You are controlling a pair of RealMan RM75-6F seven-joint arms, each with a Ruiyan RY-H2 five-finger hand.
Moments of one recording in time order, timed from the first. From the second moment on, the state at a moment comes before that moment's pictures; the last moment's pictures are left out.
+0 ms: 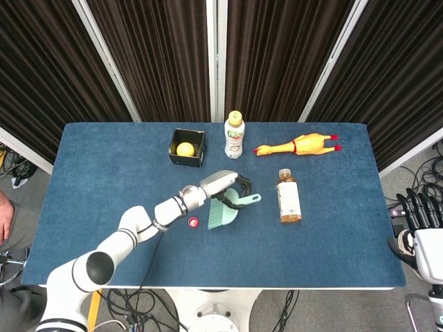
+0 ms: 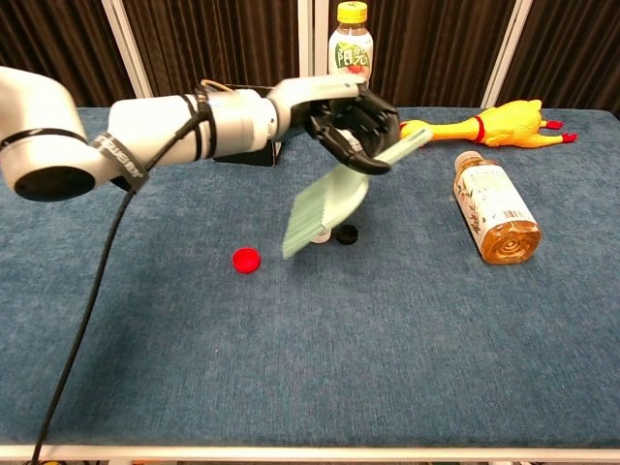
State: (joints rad) left arm -1.24 -1.98 0.03 -0.49 1.63 0.90 -1.32; right arm 0.04 -0.97 0.08 -1.72 -1.59 1.59 -0.07
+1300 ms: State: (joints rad) left arm -0.76 -2.05 -0.19 -0.93 1.25 1.17 -0.34; right arm 0.06 -0.98 0.06 -1.69 -1.63 1.59 -0.03
